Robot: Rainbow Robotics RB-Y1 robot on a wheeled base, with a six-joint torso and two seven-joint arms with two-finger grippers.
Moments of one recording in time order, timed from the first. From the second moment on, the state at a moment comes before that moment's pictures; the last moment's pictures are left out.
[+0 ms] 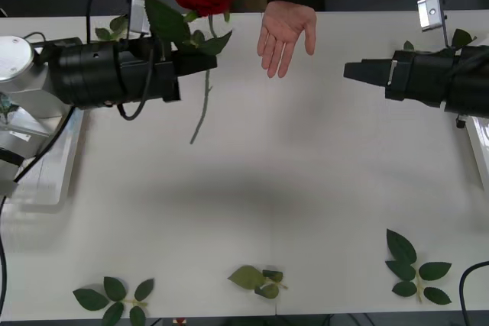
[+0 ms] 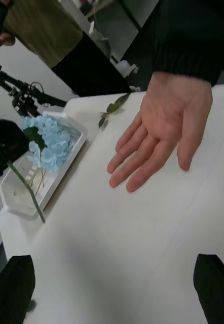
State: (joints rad) right arm -0.35 -0.54 -0.21 -1.70 -1.58 1.23 1.99; left arm -0.55 0.54 -0.16 -1.41 2.08 1.10 -2.78
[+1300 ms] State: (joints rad) right arm -0.23 -0.71 0.47 -1.81 -1.85 0.43 2.34; left arm -0.64 0.44 -0.48 -1.41 2.20 0.67 -2.74
